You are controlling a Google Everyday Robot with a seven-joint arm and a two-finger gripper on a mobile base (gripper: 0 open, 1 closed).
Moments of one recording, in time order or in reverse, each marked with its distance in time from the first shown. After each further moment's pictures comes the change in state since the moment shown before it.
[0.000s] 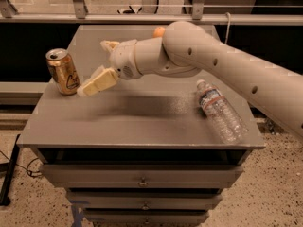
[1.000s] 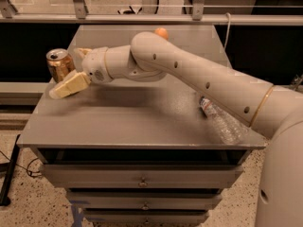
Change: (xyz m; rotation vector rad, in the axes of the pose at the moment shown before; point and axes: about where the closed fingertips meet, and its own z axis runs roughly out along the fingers) arm -0.003 0.003 0.089 -0.100 -0.093 0.056
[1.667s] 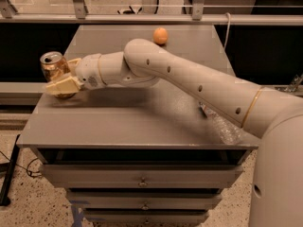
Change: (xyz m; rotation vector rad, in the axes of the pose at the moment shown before) arm 0.009 0.014 0.021 -0.044 -0.020 0.034
